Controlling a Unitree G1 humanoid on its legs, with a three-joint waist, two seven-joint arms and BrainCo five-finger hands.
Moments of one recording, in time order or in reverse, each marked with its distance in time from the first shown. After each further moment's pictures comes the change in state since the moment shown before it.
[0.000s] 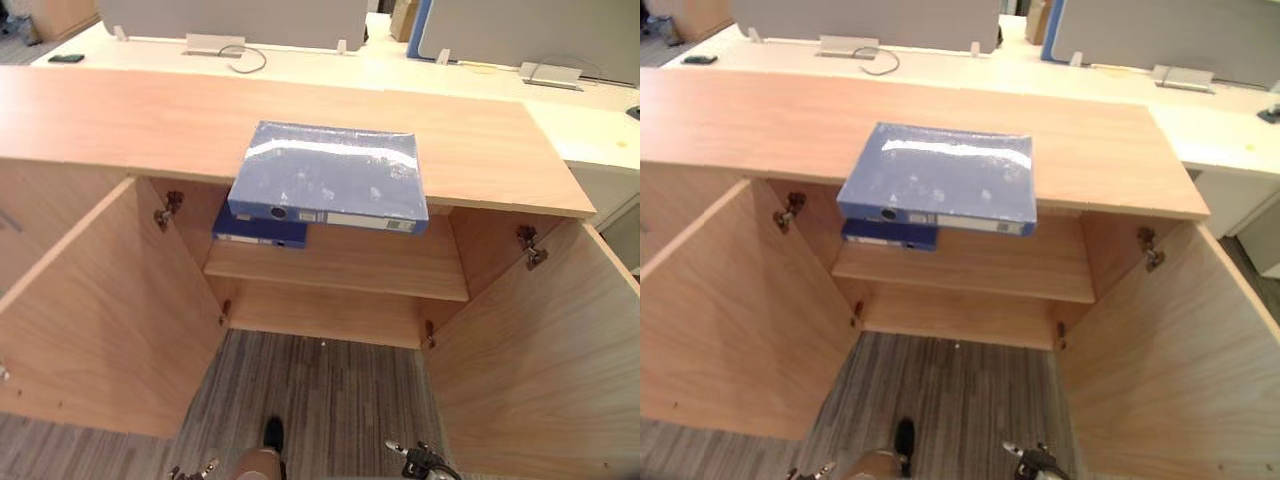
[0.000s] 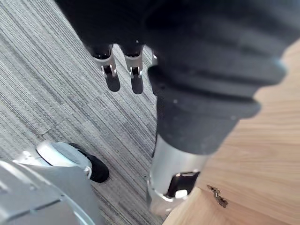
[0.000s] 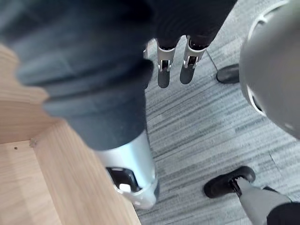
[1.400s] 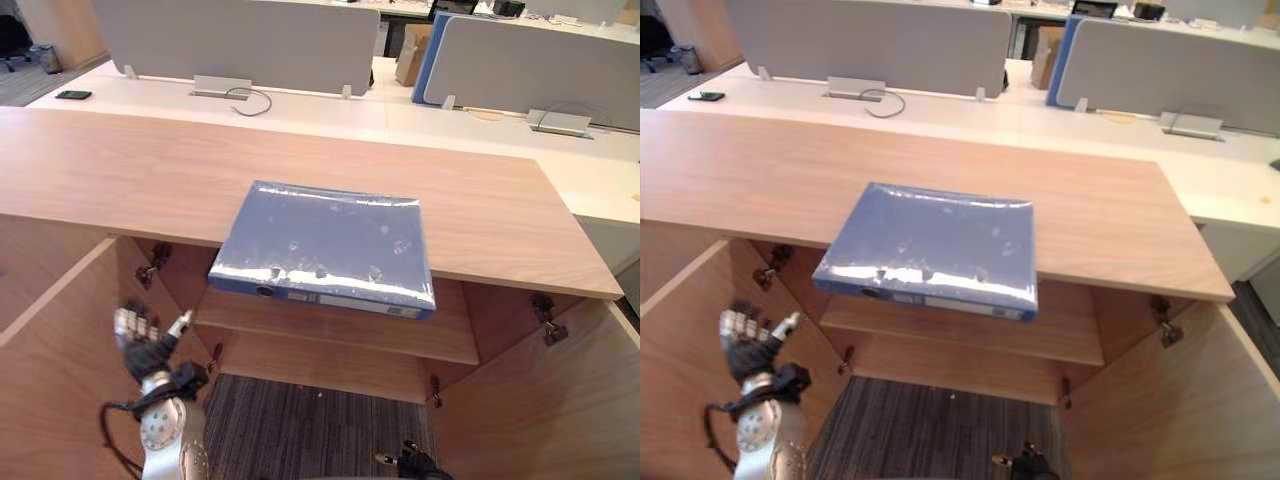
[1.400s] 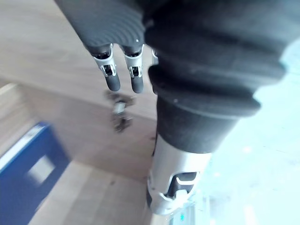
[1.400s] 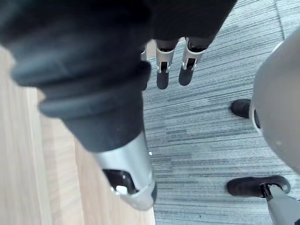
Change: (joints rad) left arm 0.092 -0.065 -0.232 -1.283 0.101 -0.040 0.268; right arm 0.075 0.015 0.221 -0.117 -0.071 0.013 0.013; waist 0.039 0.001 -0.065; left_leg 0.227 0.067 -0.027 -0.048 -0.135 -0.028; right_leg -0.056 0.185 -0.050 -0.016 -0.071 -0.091
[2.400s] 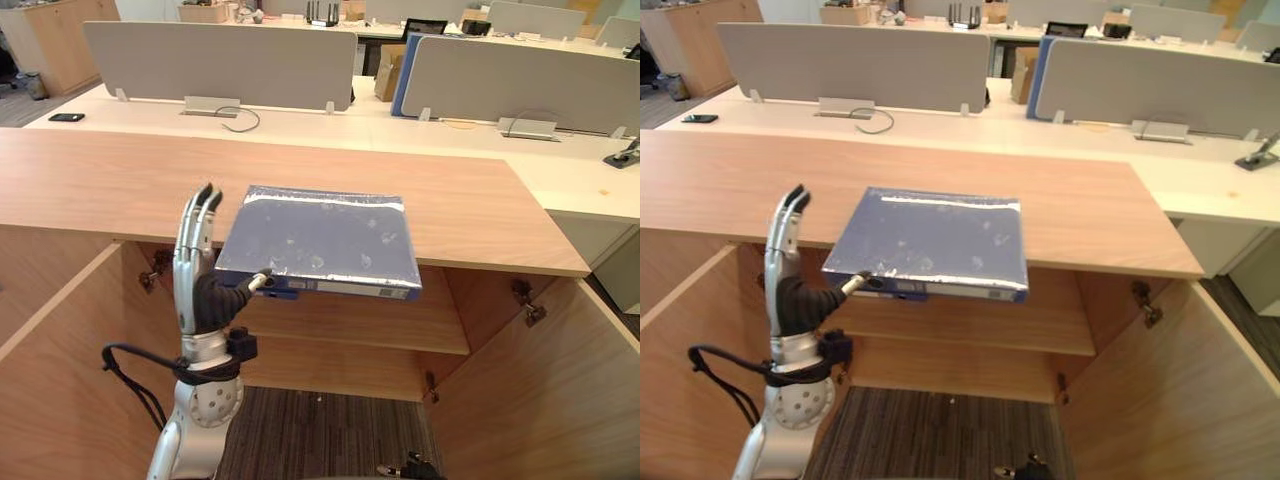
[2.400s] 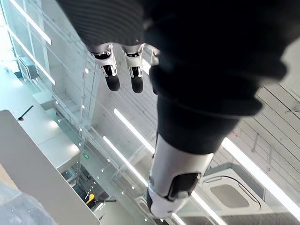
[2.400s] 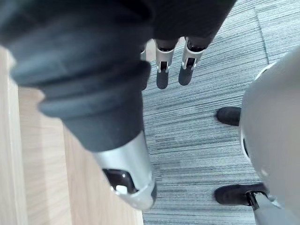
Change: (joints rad) left arm -0.088 0.225 -0.388 -0.242 0.899 -0.005 0.047; right arm -0.039 -0.070 0.034 0.171 -0.006 -0.050 -0.021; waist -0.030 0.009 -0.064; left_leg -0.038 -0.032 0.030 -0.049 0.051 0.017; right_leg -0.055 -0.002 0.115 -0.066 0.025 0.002
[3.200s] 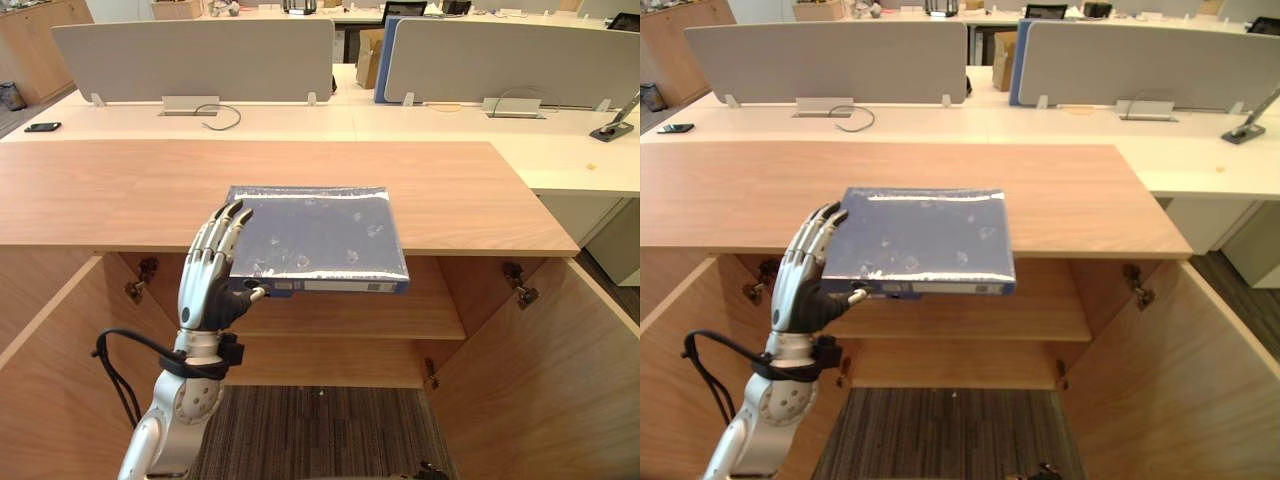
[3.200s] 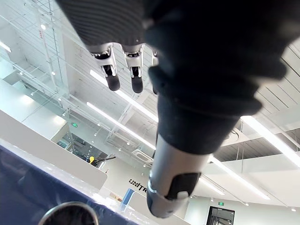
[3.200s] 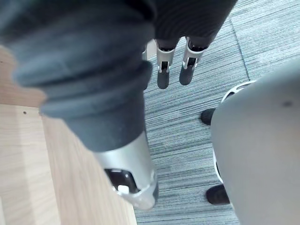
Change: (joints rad) left arm -0.011 0.153 0.041 0.054 0.044 -0.008 -0.120; right arm 0.001 -0.033 -0.088 0.025 -0.035 0.017 0.040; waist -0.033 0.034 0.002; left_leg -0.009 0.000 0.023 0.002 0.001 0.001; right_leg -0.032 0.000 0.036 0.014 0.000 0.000
